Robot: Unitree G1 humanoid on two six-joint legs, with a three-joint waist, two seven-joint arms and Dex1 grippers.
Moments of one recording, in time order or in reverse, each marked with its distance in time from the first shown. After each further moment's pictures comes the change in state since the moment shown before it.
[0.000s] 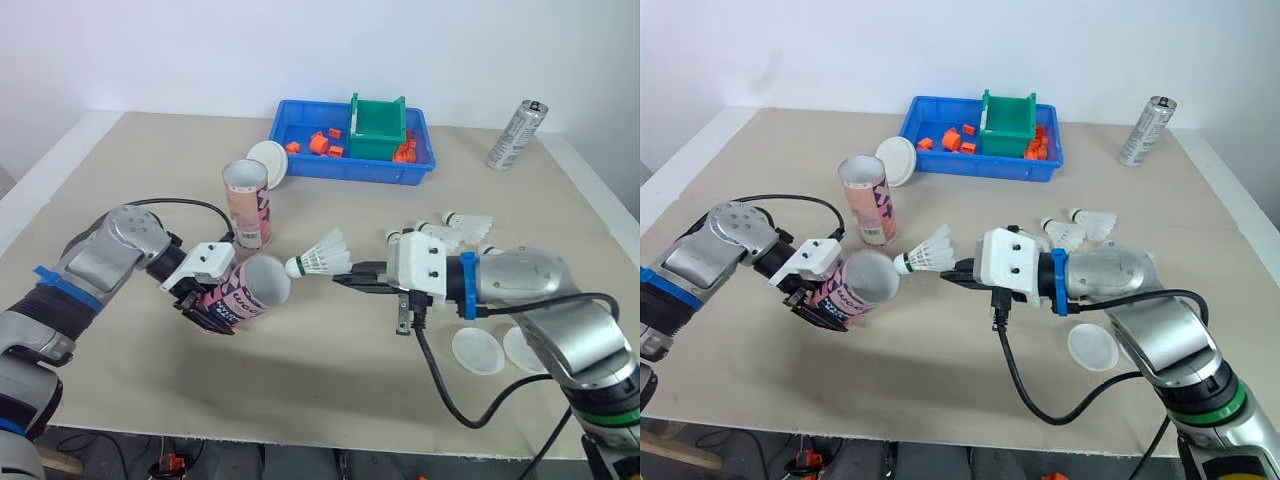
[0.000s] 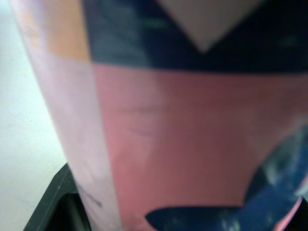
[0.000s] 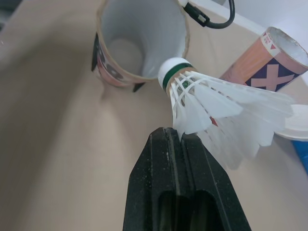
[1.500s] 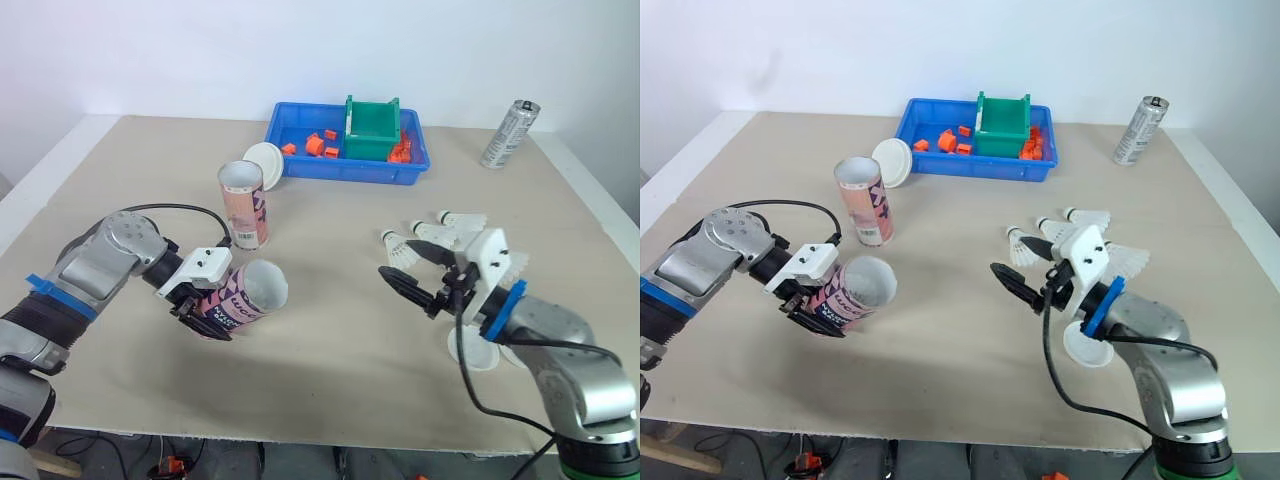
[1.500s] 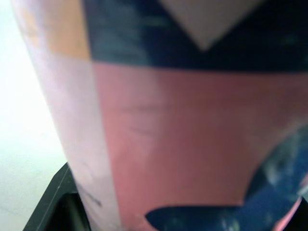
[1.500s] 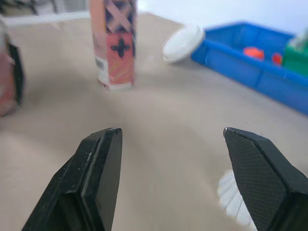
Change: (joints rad) left arm 0.050 0.015 0.033 -0.065 -0.002 0.045 0.009; right arm 0.401 0.258 -0.340 0.029 0.079 0.130 -0.327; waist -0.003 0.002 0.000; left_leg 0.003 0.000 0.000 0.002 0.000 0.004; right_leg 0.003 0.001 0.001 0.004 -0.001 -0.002
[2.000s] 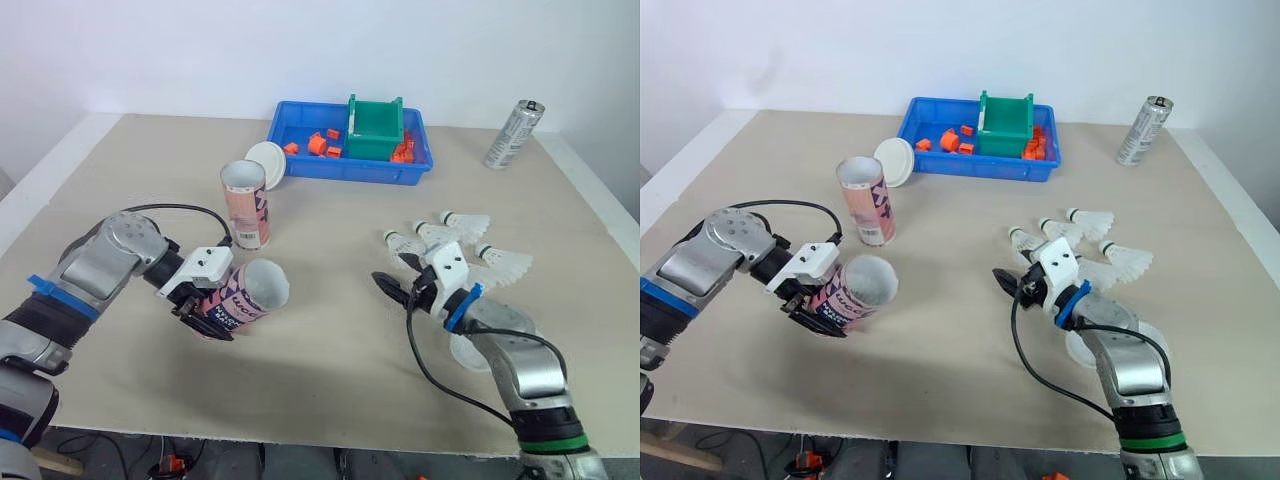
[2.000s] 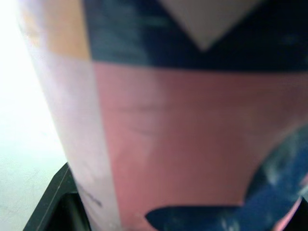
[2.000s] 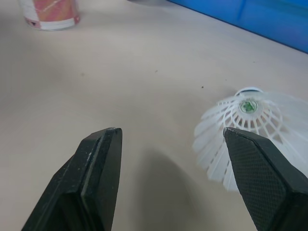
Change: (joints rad) left arm 0.012 -0.012 0.027 -0.002 0.005 0.014 -0.008; right arm -0.131 0.077 0.124 0.395 -0.195 -0.195 -0.045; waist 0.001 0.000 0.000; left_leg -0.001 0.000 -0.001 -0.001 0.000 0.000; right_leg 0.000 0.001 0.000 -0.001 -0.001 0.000
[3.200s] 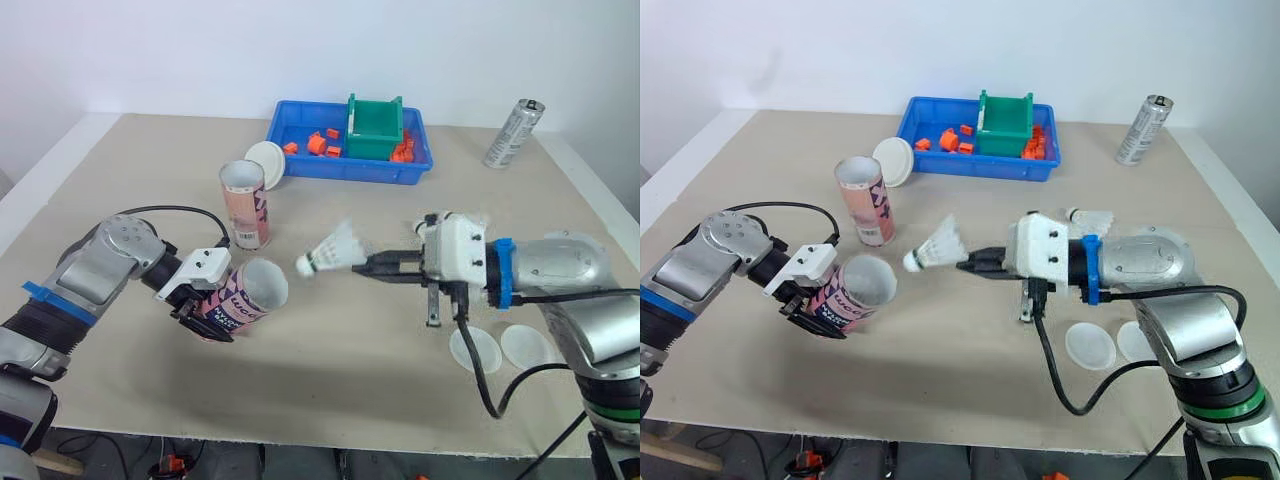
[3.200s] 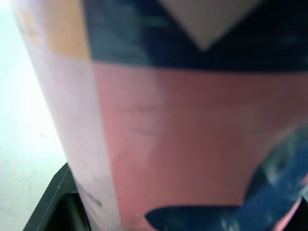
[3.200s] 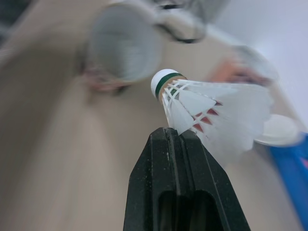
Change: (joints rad) left arm 0.033 -0.002 0.041 -0.036 0.011 0.027 0.000; right arm -0.250 -0.362 0.114 -0.402 0.177 -0.004 0.537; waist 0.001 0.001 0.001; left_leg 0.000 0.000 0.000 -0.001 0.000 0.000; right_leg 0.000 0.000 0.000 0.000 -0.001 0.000
